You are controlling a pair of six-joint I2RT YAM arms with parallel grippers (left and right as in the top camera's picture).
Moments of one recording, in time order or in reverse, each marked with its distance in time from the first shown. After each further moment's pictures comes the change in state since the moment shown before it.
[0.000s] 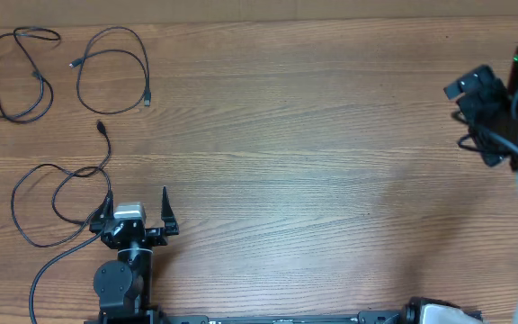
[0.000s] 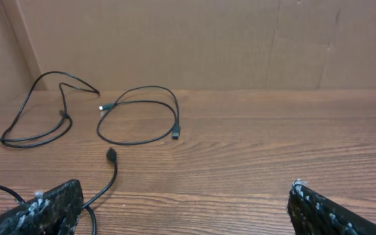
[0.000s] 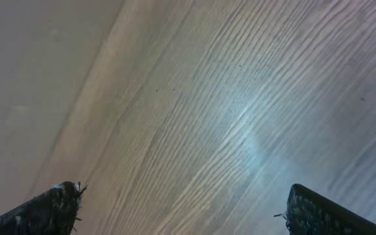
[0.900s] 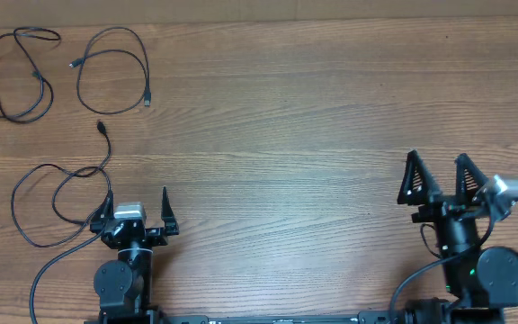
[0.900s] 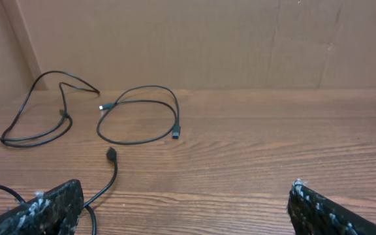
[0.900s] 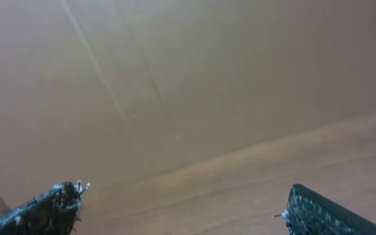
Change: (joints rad) left arm 0.000 0.000 -0.003 0.001 0.000 0.000; right arm 0.164 -1.080 -1.165 1.104 -0.107 -0.453
